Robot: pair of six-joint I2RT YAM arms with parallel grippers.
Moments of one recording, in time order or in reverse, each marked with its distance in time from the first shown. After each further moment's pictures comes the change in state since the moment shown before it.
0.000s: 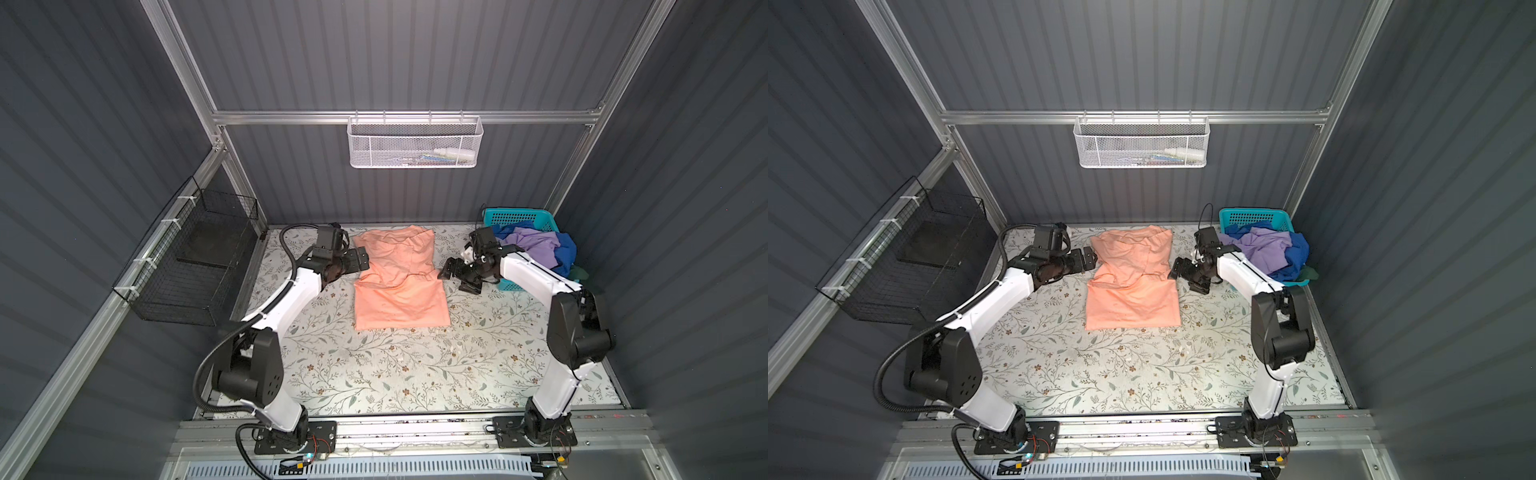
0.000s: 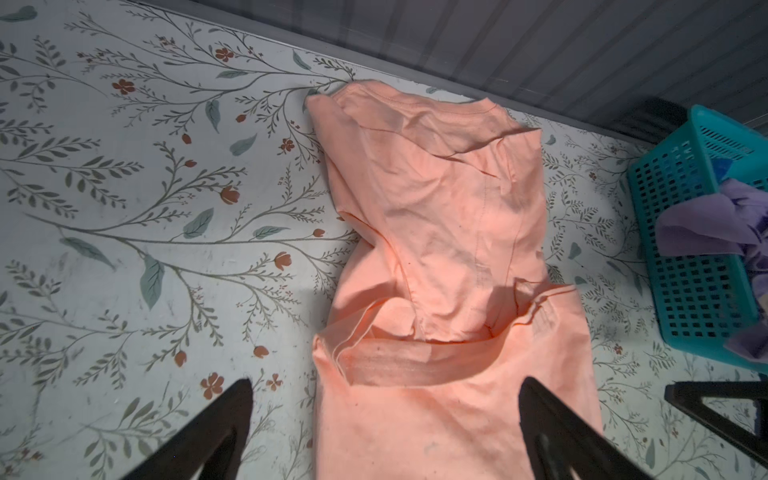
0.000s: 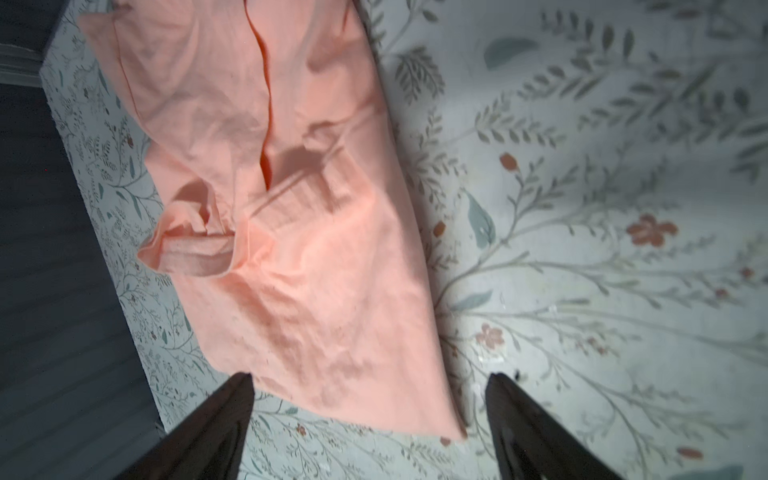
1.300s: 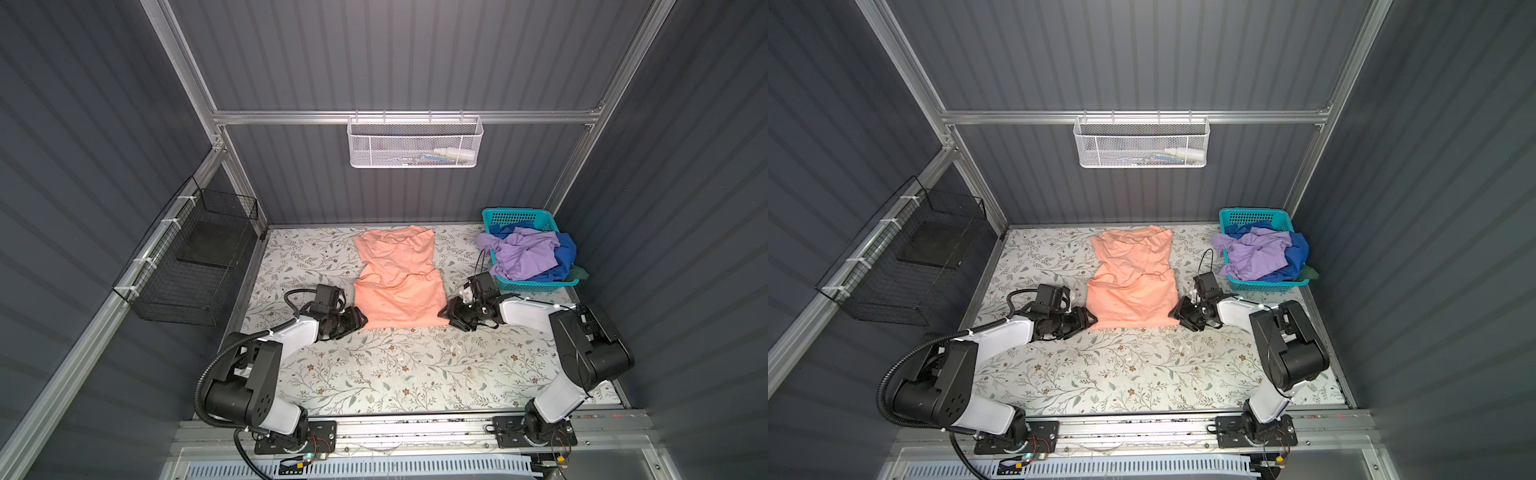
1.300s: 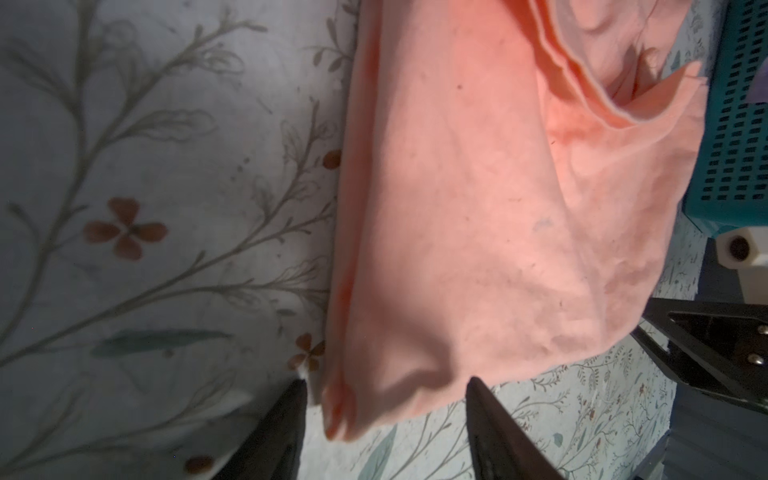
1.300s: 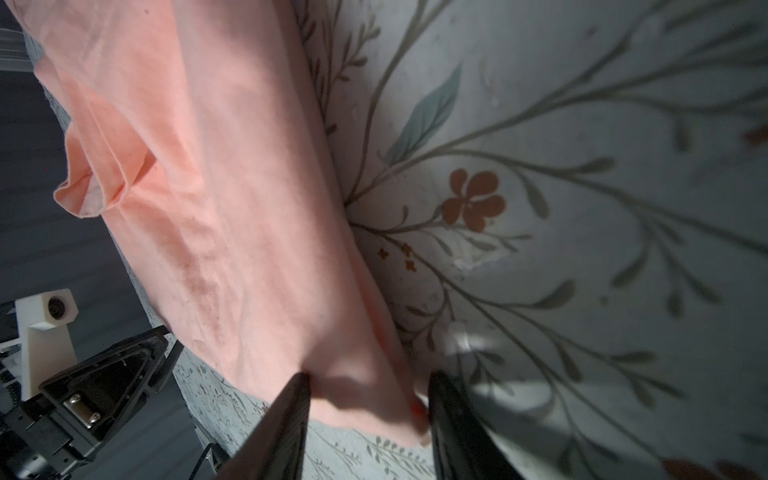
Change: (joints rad) left arm 0.000 -0.044 -0.569 0.272 0.292 -0.216; right arm 0.067 -0.085 -0.509 0.496 -0.091 0.217
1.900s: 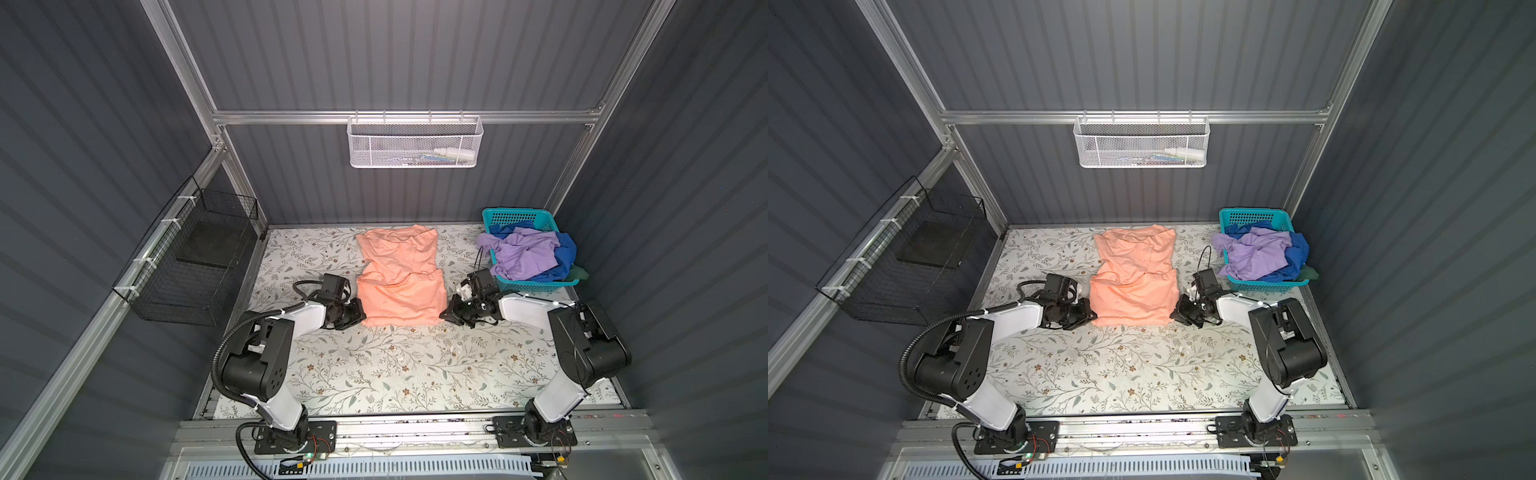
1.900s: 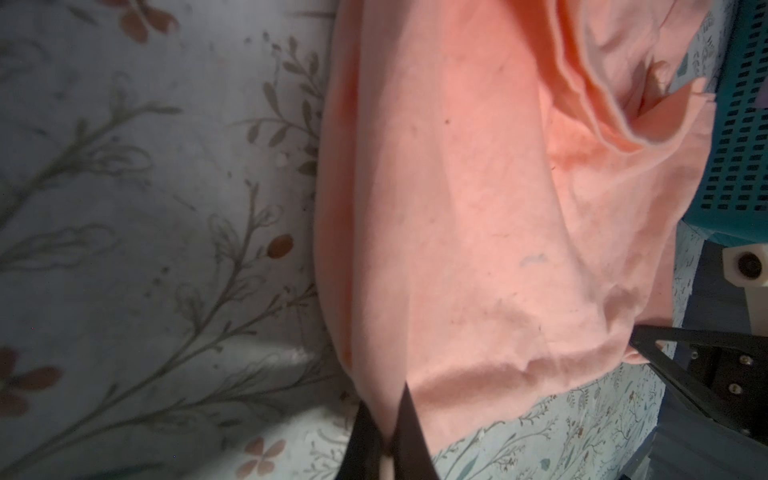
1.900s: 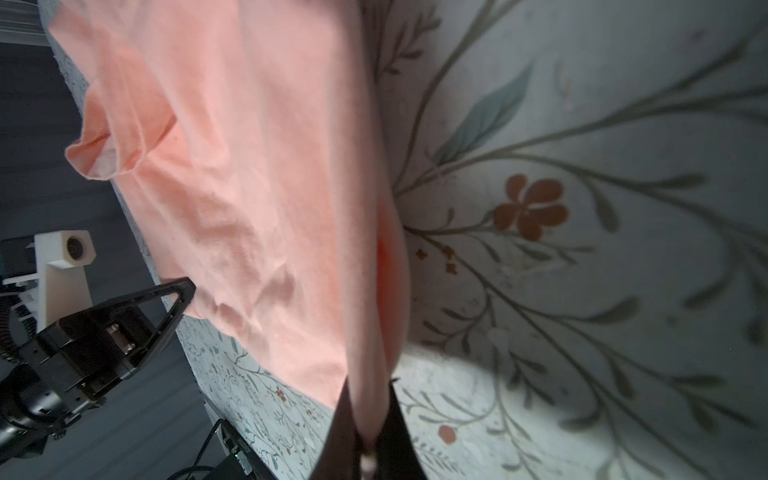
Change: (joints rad) left arm 0.000 0.121 0.153 -0.079 0.047 0.031; right arm -0.011 -0.001 0.052 -0.047 -0.066 -0.040
